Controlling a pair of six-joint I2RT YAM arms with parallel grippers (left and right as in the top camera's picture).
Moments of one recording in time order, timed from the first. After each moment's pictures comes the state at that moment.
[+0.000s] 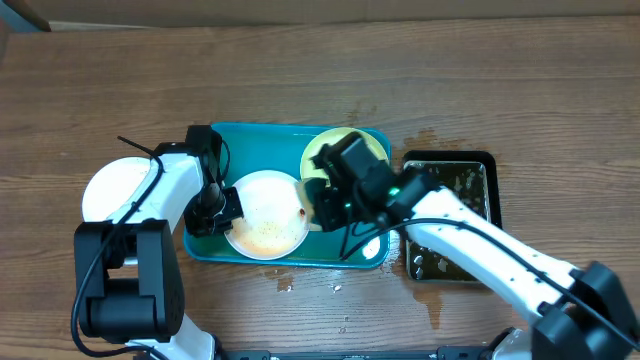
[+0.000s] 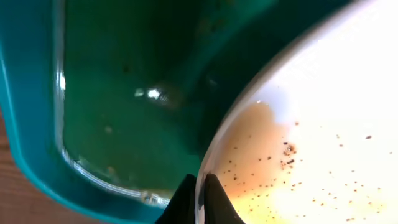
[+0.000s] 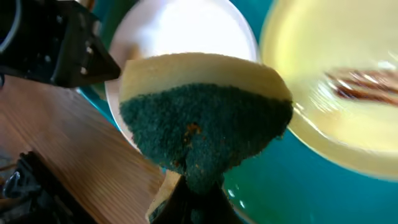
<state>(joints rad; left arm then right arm) 0.00 1.78 1.07 -1.02 0.02 -0.34 0.77 1.64 1.20 -0.59 -0.28 0.41</state>
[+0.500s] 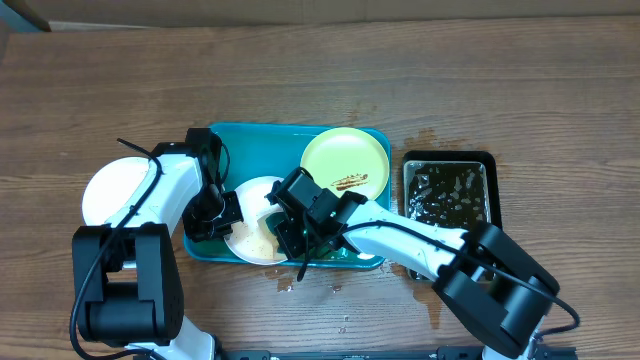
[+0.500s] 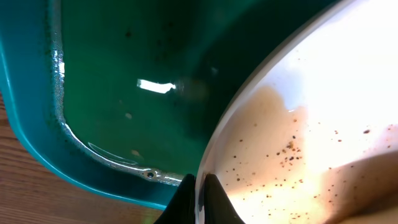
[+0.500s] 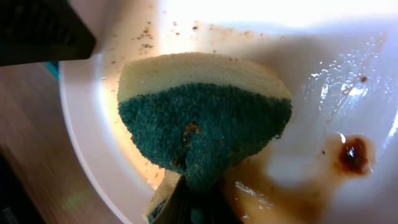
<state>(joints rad) 0.00 1.77 1.07 -1.08 0.03 -0.34 0.91 1.93 1.19 -0.37 -0.31 0.42</state>
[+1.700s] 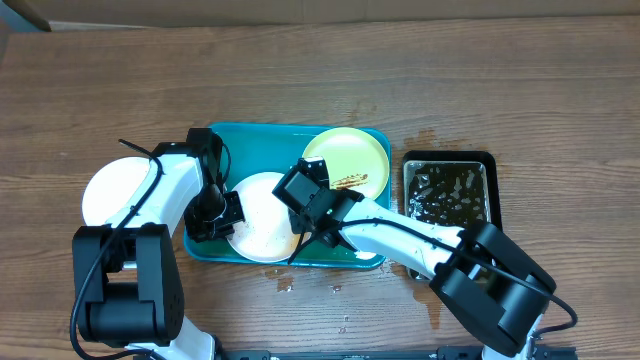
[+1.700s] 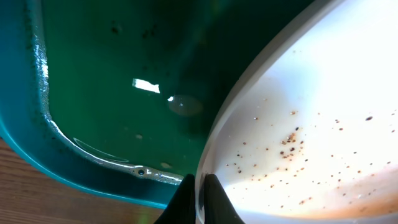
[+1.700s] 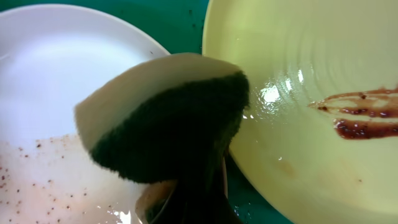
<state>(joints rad) 0.00 1.77 1.07 -1.08 0.05 -0.34 0.91 1.93 1.23 -0.41 0.18 0.68</state>
